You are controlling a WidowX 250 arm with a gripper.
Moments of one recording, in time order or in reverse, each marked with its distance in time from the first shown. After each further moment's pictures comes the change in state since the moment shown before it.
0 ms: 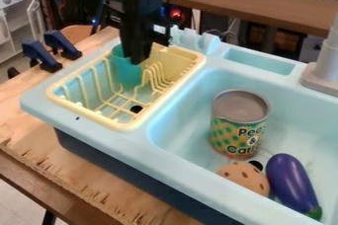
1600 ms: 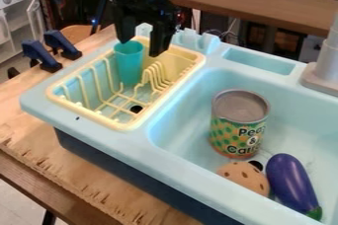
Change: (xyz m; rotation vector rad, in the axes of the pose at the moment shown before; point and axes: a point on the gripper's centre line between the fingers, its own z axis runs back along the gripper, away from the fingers) arm 0.007 -0.004 0.016 0.040 -0.027 -0.022
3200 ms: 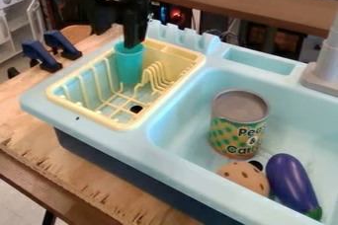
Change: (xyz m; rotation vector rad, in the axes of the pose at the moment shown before) arm -0.023 0.022 0.016 -0.017 -0.057 -0.002
